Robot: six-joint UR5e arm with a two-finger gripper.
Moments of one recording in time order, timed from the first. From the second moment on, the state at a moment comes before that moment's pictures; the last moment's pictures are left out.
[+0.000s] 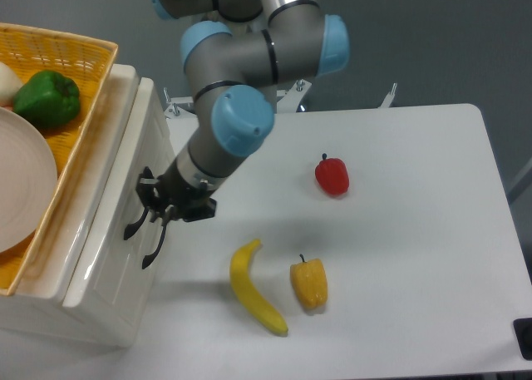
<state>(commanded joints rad) 2.37 -1.88 -1.54 -1.36 1.07 0.46</state>
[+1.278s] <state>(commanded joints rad) 2.83 -1.91 -1.51 -1.30 1.37 1.09</state>
